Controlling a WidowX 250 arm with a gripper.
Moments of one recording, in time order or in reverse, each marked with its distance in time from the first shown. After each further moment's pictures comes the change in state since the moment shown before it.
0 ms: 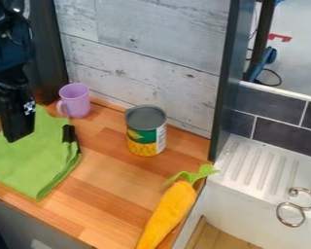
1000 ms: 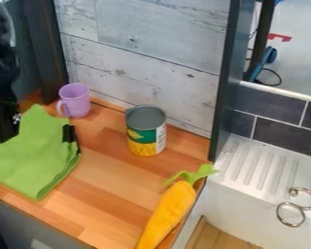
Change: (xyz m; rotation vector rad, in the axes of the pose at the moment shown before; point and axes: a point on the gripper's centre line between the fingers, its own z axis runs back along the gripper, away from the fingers) arm 0.024 0.079 -0.055 0.103 -0.008 0.066
